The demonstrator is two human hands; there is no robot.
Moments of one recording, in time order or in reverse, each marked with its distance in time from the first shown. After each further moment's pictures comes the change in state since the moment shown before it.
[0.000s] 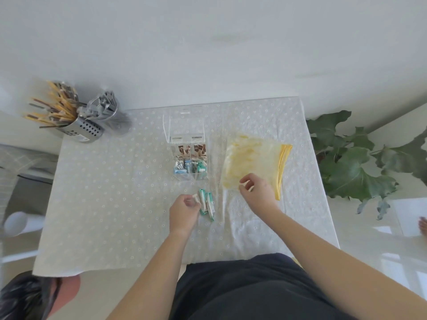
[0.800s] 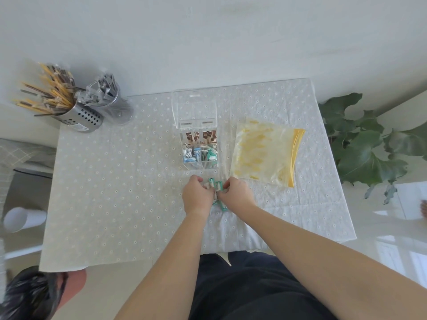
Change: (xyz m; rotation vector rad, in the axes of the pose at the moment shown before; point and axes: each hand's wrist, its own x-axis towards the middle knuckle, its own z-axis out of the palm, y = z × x) left_hand 0.021 0.013 0.009 0.143 0.045 0.054; right_hand -0.004 -0.033 0.106 -0.174 -0.146 0.147
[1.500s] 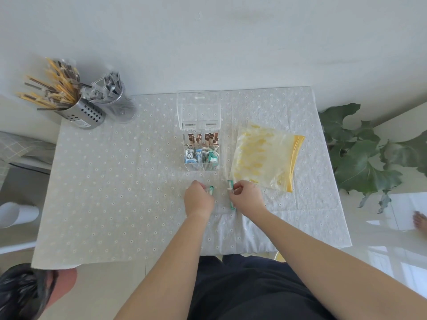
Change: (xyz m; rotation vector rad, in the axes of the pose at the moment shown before) left_hand -0.002 -0.004 0.002 0.099 -0.053 -0.007; right_hand -0.002 0.026 -0.019 0.167 0.043 0.001
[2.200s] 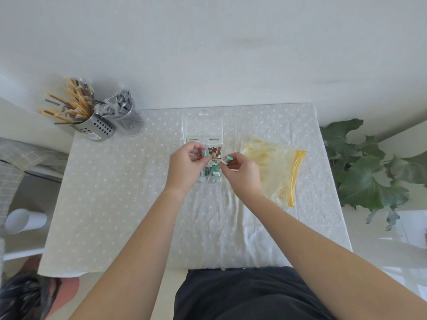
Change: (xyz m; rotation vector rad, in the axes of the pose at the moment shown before) left_hand 0.020 0.078 -0.113 -0.355 0.078 0.499; right_hand 0.009 -0.095 -0.047 0.342 0.229 -0.361
